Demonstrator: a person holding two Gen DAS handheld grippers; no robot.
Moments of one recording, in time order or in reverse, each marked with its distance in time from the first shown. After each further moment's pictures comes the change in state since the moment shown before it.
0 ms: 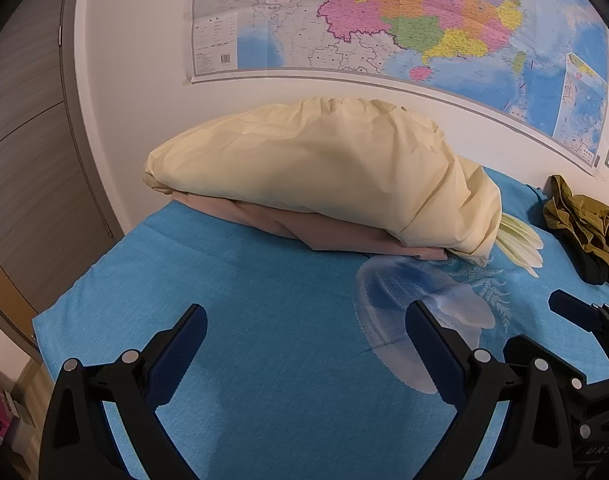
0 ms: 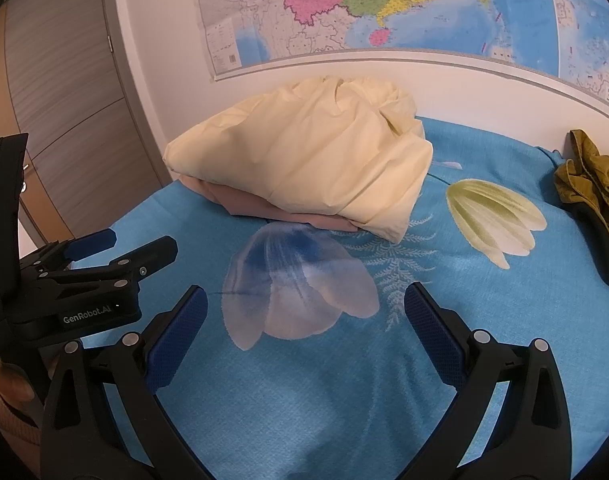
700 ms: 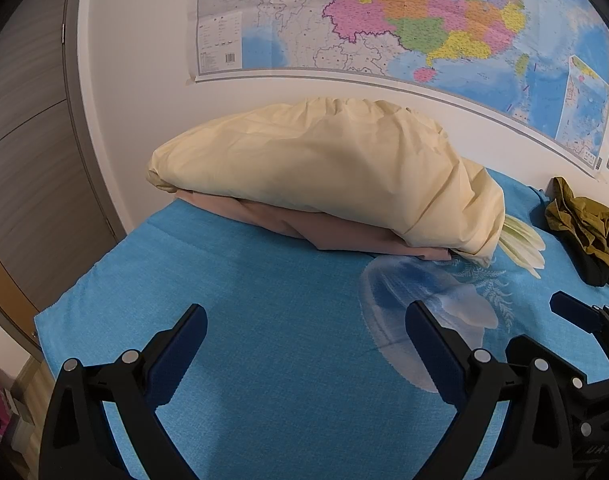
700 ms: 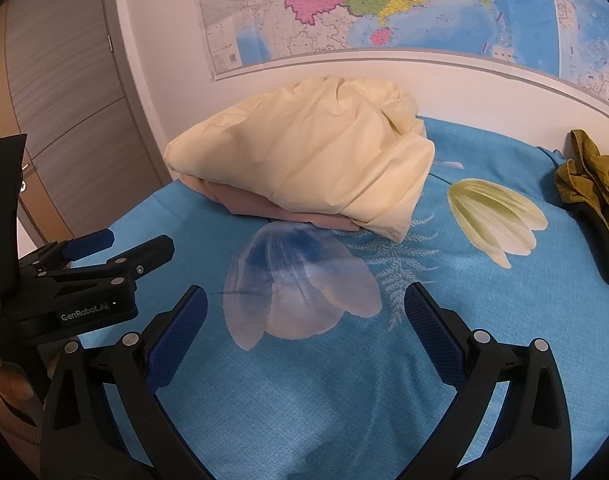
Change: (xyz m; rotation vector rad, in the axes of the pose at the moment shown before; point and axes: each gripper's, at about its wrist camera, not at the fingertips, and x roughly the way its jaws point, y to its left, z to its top) left arm -0.002 0.003 -0.001 -0.008 -0.001 0.005; right arm 0.001 0.001 -0.001 -0.003 0.000 0.003
